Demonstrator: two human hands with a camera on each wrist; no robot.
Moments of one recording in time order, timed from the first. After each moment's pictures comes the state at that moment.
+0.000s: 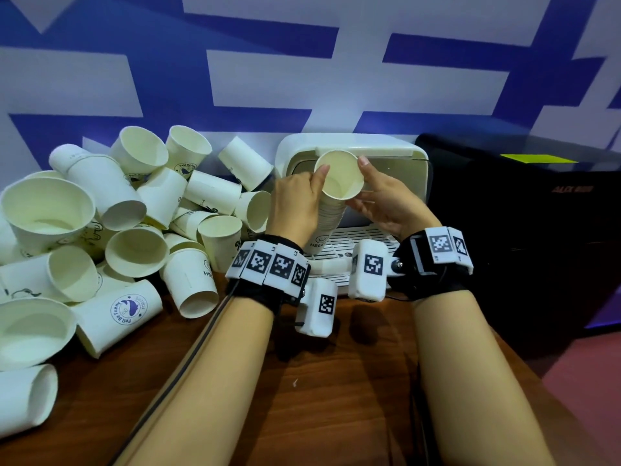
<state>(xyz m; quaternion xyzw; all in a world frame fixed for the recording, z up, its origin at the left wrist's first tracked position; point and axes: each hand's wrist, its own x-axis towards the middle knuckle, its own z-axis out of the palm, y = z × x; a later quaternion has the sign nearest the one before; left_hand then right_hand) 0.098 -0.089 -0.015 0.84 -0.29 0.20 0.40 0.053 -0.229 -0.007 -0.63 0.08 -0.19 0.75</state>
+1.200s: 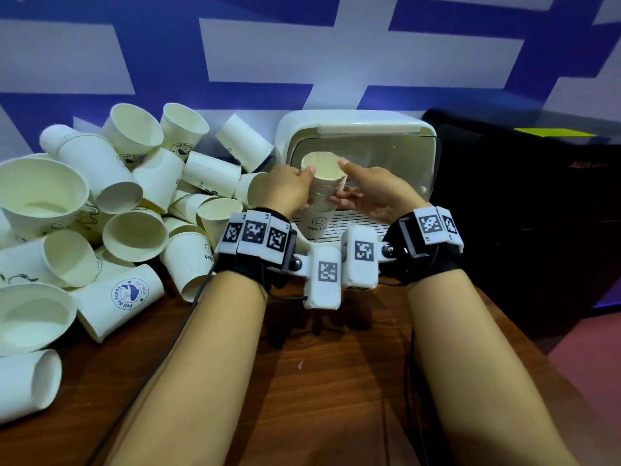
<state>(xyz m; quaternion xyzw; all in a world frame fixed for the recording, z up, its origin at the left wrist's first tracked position) 0.118 -0.084 -0.022 0.80 -0.19 -0.04 0.57 0.070 -0.215 -0.019 -0.61 0.17 -0.11 0.77</state>
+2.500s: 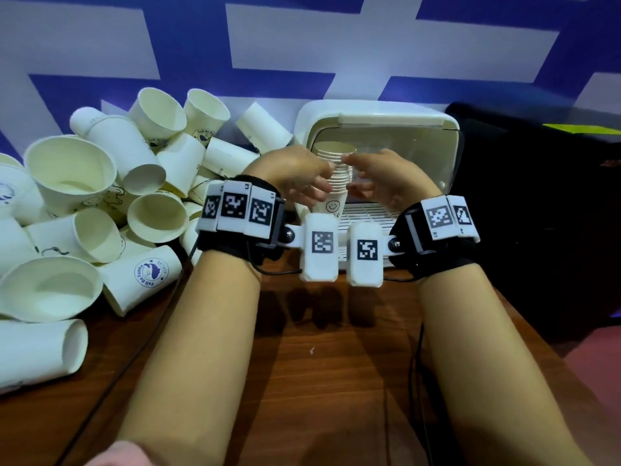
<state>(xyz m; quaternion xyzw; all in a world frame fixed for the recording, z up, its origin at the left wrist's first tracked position) 0.108 -0.054 0.011 0.81 -0.22 -0.20 0.50 0.066 -0.193 -0.006 -0.73 0.19 -0.14 0.64</state>
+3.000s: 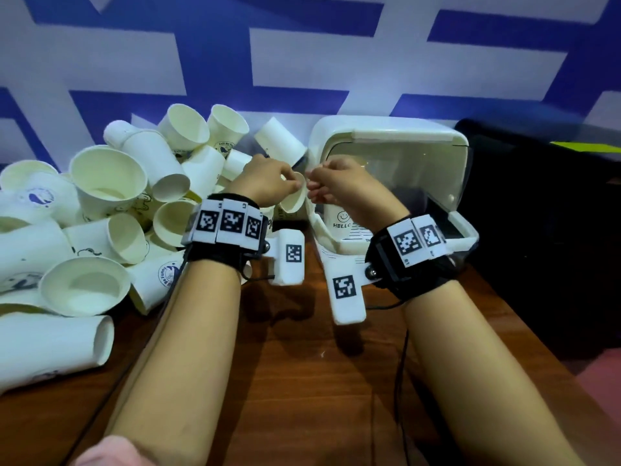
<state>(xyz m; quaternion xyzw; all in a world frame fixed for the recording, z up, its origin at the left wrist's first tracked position) 0.139 -0.004 -0.002 0.93 -0.26 0.02 0.26 0.064 -0.127 -0.003 -0.78 0.04 -0.12 0.62</state>
